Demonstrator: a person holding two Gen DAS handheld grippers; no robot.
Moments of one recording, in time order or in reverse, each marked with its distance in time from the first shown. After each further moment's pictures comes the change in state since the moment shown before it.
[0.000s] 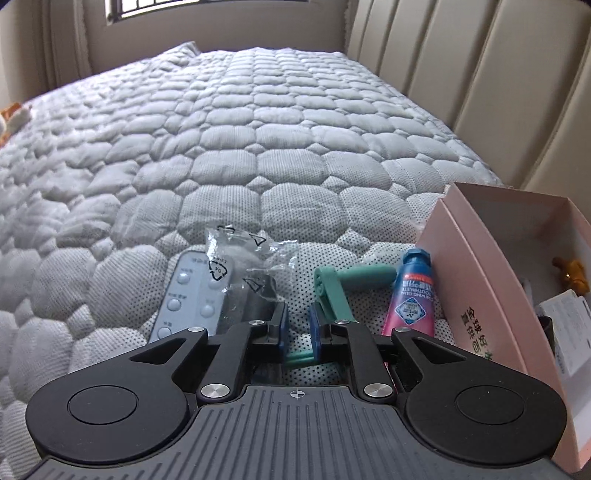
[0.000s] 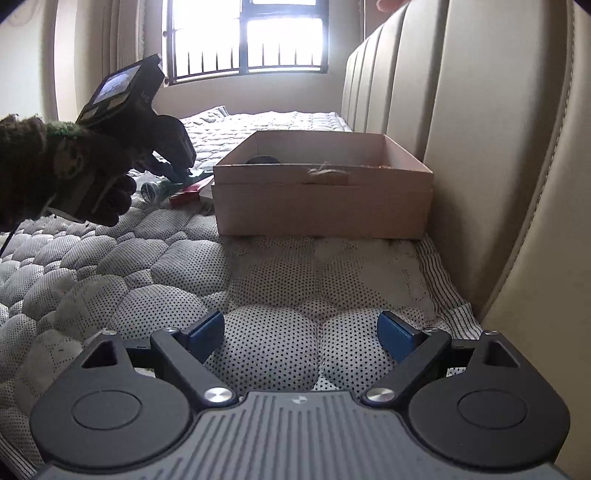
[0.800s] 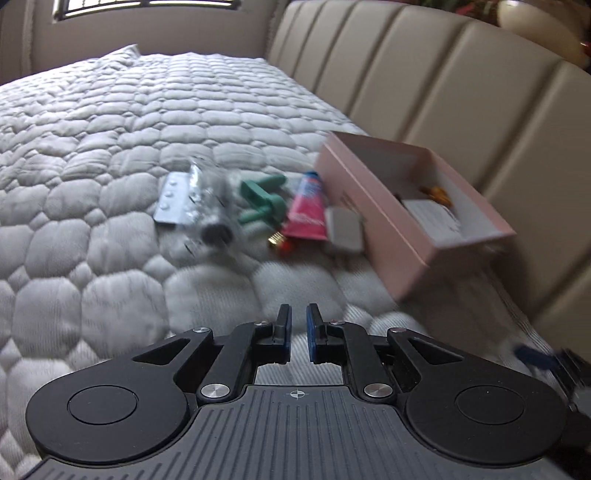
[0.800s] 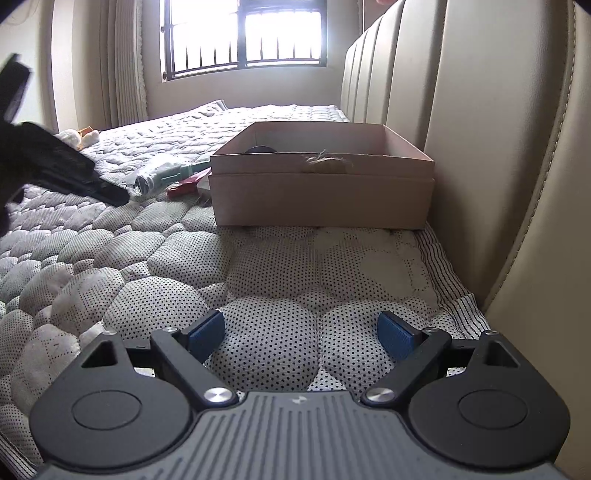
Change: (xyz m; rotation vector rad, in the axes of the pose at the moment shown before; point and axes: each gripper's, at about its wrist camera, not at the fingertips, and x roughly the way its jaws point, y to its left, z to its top) left arm -0.122 0.025 -0.098 0.066 -0.017 -0.288; right arm 0.005 0.001 -0.002 0.001 0.018 -0.005
